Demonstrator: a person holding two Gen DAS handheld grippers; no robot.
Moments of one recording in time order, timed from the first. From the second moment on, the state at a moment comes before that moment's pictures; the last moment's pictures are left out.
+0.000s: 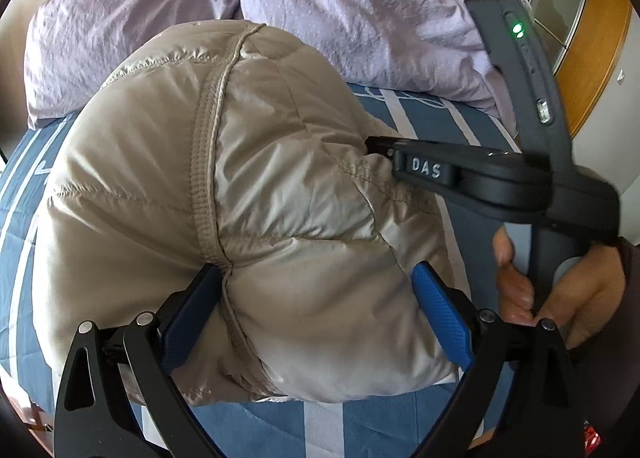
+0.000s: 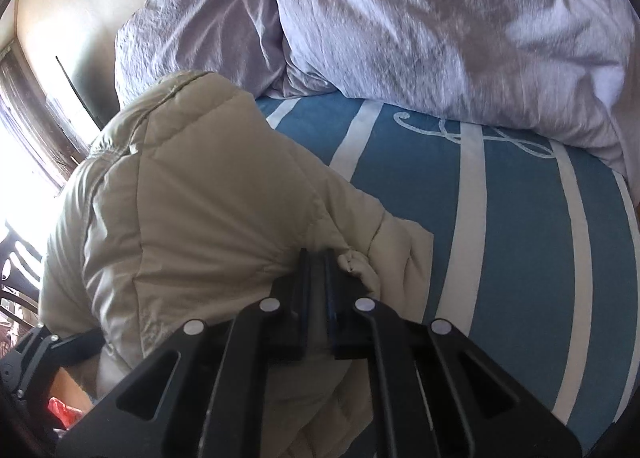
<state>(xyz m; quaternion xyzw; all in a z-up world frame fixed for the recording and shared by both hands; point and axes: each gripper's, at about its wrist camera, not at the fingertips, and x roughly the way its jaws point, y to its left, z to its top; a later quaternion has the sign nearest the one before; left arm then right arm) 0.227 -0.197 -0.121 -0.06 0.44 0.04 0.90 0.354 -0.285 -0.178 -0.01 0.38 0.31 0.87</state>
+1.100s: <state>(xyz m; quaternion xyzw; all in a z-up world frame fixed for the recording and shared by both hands) 0.228 -0.199 -0.123 -0.04 0.43 0.02 0.90 0.351 -0.287 -0.190 0.03 0.37 0.27 0.89</state>
